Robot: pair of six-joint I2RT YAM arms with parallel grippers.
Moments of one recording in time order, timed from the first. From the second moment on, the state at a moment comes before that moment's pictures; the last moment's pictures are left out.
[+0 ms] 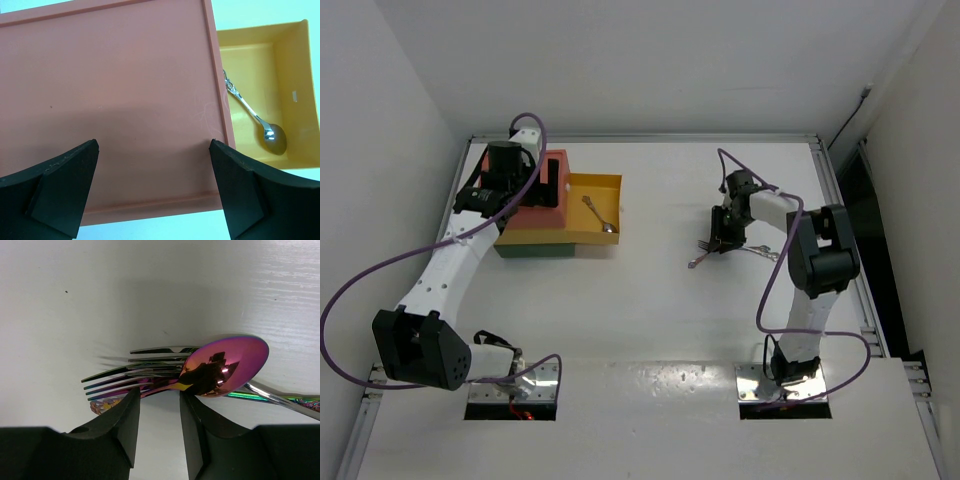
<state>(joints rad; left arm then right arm) -0.14 1.30 1.23 -0.53 -0.10 -0.01 0.17 1.93 1.18 -0.55 -0.19 0.26</state>
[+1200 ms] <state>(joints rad) -0.13 1.30 1.21 -0.50 -0.08 -0.01 0.23 1.86 1.09 -0.48 -0.05 0.09</state>
